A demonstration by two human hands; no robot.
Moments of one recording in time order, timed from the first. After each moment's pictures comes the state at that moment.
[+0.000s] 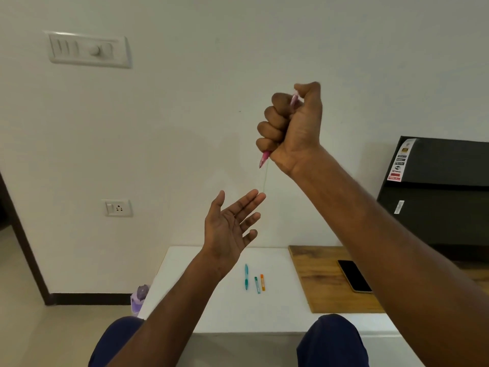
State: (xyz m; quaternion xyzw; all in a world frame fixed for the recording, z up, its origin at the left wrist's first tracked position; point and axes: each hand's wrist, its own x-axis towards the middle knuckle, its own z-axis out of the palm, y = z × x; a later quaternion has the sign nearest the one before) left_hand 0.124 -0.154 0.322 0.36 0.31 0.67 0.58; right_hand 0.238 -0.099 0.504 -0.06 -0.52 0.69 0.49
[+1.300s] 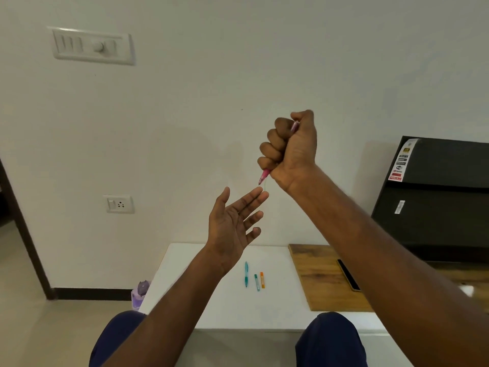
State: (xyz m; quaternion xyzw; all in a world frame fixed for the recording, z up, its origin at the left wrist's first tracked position) left_hand 0.130 -0.158 0.325 0.35 0.31 0.67 0.57; right_hand 0.239 -0.099 0.473 -0.10 -0.47 0.70 0.52
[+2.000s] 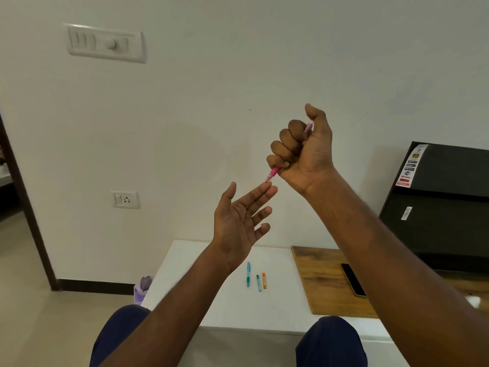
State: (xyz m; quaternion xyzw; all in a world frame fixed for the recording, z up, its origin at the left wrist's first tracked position) left_hand 0.134 -0.165 0.334 0.35 0.27 0.68 0.58; right_hand 0.248 -0.095 0.469 -0.07 -0.48 0.73 0.48
